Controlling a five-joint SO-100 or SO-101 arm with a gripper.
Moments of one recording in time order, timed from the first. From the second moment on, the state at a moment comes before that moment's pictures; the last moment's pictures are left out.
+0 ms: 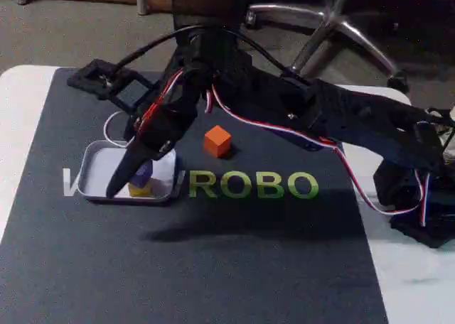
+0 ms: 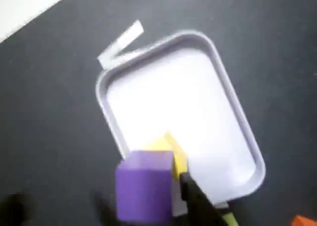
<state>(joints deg) 15.5 17.2 -9.3 93.9 -74.6</state>
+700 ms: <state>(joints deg) 20.2 27.6 -9.3 97.5 -72.5</state>
